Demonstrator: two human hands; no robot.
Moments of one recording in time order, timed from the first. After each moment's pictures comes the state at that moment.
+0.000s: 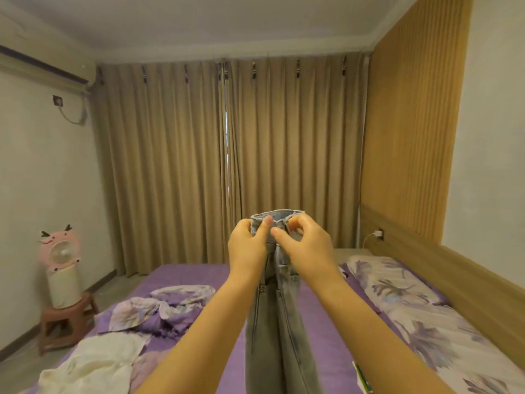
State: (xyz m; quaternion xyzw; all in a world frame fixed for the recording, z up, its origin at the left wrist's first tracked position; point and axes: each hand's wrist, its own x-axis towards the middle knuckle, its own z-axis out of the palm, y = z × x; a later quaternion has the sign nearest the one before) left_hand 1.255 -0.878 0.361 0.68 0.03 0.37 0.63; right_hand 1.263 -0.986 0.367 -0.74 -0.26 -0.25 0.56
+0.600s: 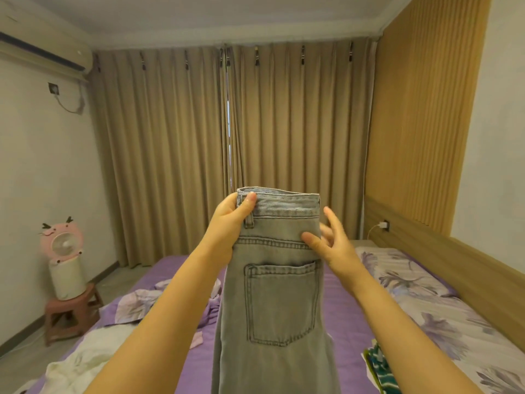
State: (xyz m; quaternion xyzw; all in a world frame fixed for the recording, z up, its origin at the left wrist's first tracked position) left_hand 1.266 -0.793 0.378 0.64 -0.11 0.24 0.72; right_hand 1.328 -0.991 0.322 -0.65 -0.29 -0.04 0.70
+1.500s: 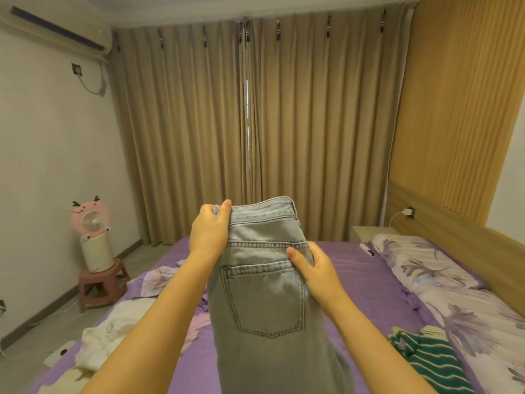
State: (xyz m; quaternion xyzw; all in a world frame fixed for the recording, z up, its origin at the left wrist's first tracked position) left_hand 1.271 -0.714 0.324 0.81 0.20 0.37 0.42; right_hand 1.314 -0.915 0.252 -0.68 -0.30 -0.04 0.67
